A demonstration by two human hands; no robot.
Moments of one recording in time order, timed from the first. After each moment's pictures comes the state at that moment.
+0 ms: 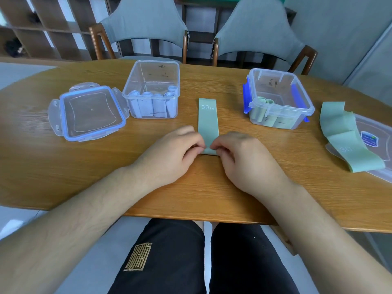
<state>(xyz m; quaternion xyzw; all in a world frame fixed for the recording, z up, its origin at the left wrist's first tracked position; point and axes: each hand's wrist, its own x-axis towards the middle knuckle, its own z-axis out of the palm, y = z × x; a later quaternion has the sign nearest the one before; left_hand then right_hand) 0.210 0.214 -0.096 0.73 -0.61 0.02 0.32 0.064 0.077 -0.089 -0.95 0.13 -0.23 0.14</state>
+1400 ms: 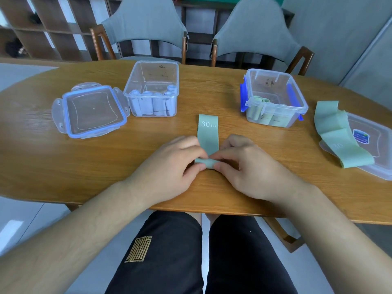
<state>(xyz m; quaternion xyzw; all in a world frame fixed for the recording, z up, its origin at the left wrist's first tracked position) 0.180 0.239 -0.093 0.72 -0.64 0.04 0.27 0.035 0.080 -0.079 -0.97 0.08 -0.14 0.21</state>
